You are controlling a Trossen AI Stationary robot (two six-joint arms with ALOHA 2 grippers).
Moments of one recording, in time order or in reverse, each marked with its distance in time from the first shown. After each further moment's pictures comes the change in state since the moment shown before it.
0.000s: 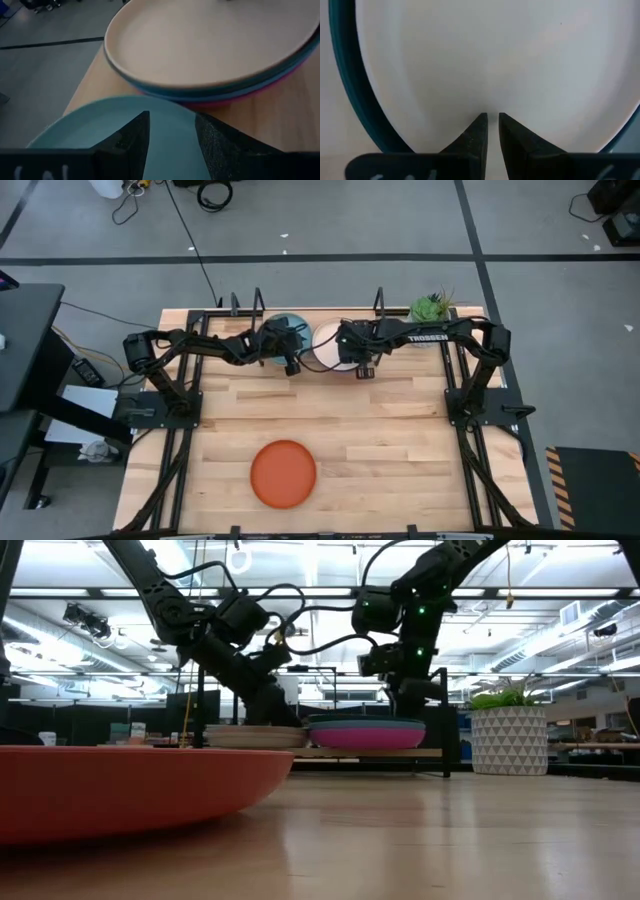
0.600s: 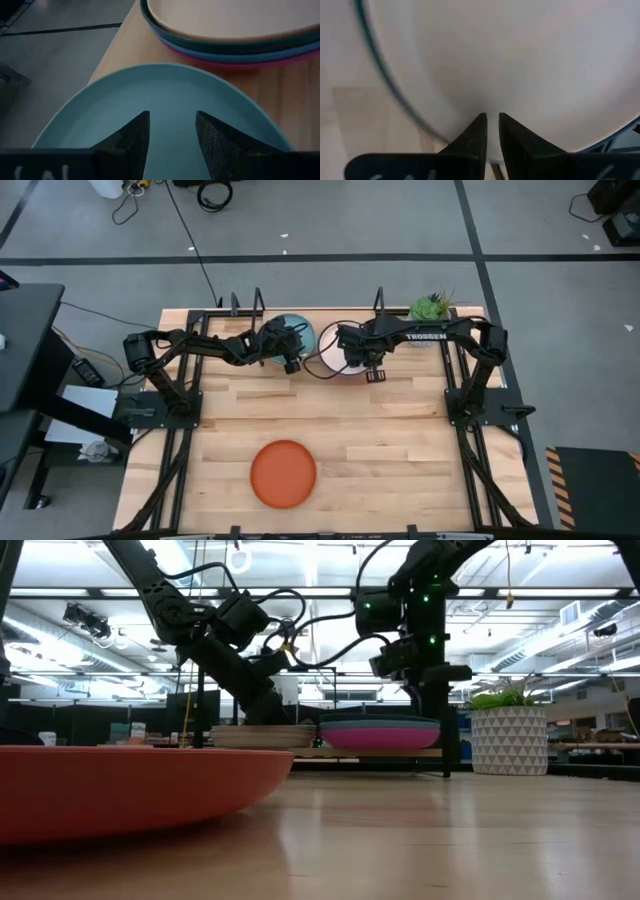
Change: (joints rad) left arm 0.000 0.000 -0.001 -0.031 -0.109 -0.020; right arm 0.020 0.007 0.096 -0.321 0.010 0.048
